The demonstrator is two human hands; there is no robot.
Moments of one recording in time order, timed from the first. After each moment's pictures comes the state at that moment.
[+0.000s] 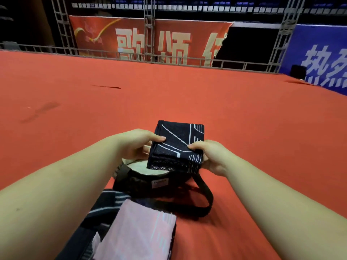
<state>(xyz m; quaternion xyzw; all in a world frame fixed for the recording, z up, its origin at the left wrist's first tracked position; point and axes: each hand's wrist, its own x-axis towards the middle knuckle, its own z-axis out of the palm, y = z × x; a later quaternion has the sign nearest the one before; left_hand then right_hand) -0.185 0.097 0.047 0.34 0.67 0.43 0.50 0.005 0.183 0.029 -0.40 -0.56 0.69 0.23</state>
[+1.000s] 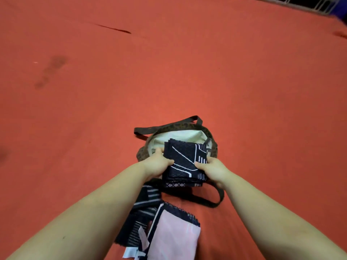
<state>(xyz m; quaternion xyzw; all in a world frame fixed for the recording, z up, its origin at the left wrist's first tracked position) -0.239 0.094 0.065 0.18 0.71 0.36 0.57 -0.076 0.186 0.060 -0.56 -0.56 0.61 0.06</state>
